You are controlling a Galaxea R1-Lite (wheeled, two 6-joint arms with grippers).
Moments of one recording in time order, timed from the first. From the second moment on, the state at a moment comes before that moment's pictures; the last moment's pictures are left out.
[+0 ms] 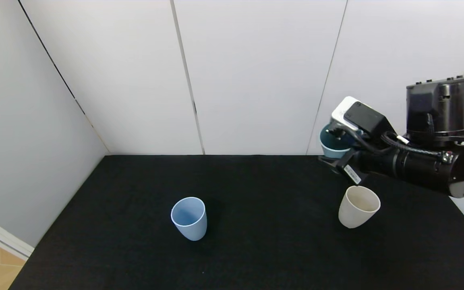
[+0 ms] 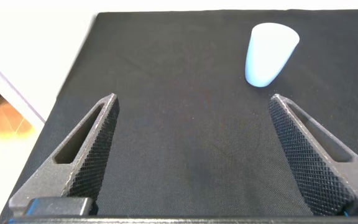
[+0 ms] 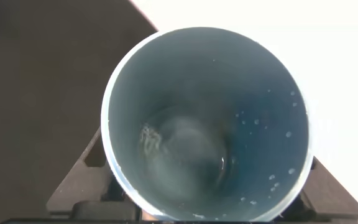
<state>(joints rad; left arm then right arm) 0.00 0.00 0.00 -0.01 0.01 -0.01 0.53 1.67 -1.12 -0.22 -0.20 -0.55</state>
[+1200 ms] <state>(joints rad) 0.00 0.00 0.00 -0.01 0.01 -0.01 0.86 2.16 -1.63 -0.21 -0.54 -0.63</state>
